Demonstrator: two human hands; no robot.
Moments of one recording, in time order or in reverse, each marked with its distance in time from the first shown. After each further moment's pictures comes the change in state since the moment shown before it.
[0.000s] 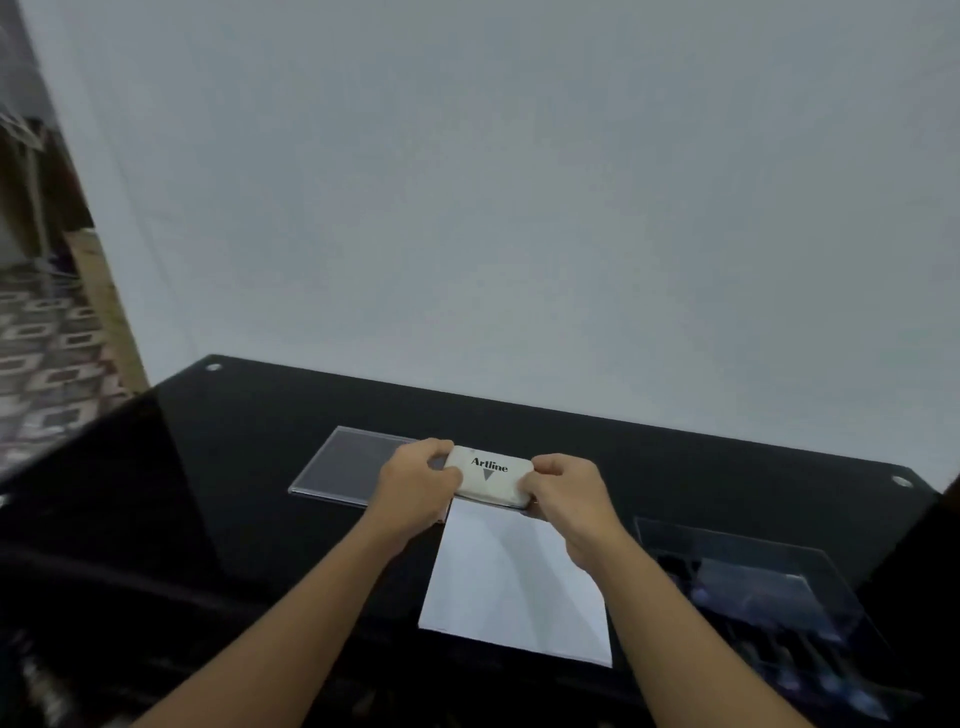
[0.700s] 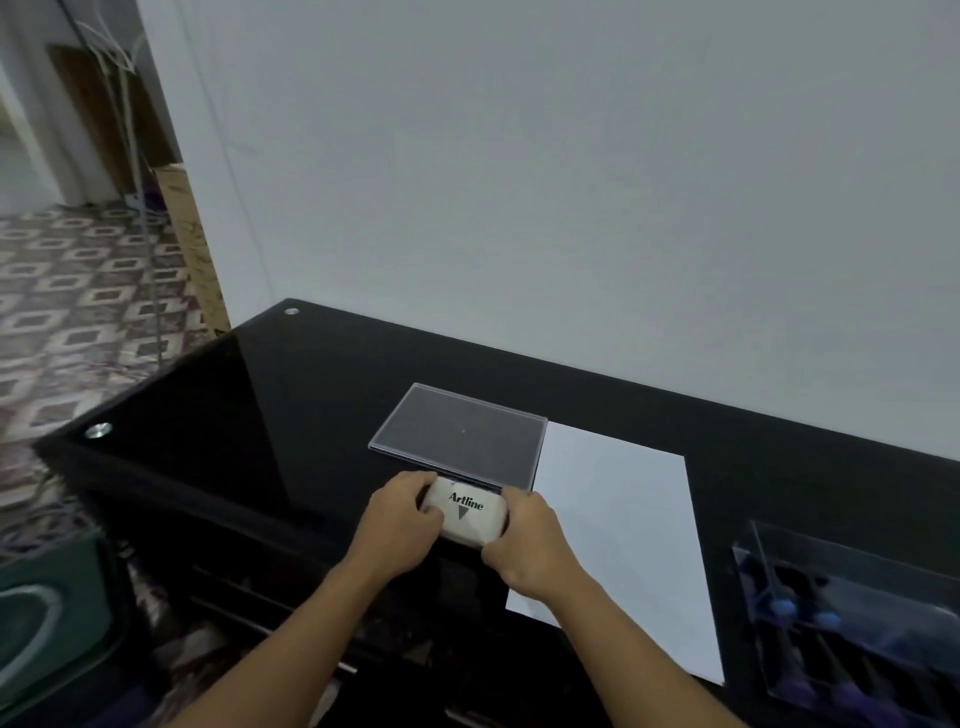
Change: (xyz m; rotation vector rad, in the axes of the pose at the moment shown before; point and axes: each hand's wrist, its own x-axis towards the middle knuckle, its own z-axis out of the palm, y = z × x) left_hand 0.001 -0.142 -0.049 0.227 0.033 -0.103; right_hand 0.005 0.062 0.128 -0.665 -0.267 -0.242
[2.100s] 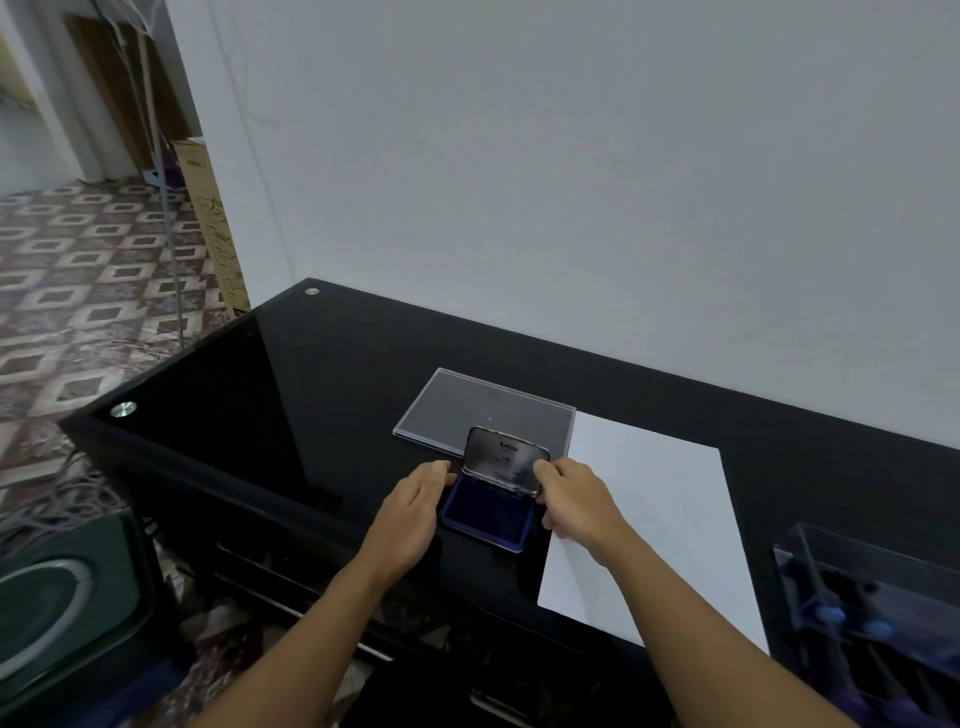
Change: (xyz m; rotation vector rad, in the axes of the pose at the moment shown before) left_hand -0.004 -0.021 -0.006 -0.352 -0.087 -0.092; right_hand 0.026 -0.007 -0.022 0.230 -0.007 0.241
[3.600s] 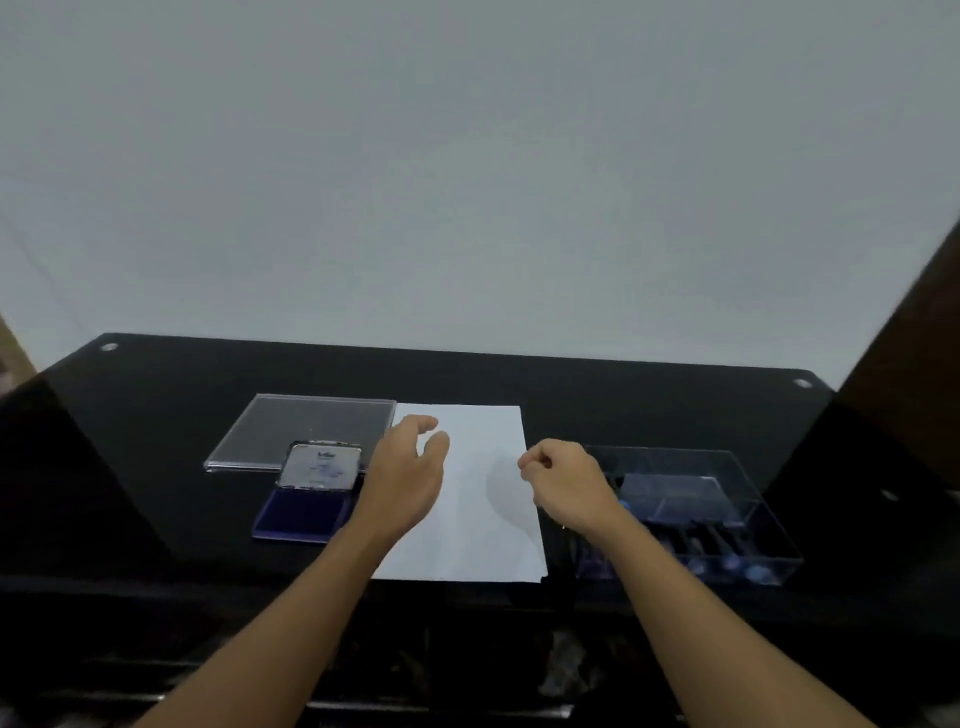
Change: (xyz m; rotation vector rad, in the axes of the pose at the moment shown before) left_hand -0.053 0.137 0.159 0.184 -0.040 0.263; right_hand -0.100 0.103 -0.164 -0.020 0.278 -0.001
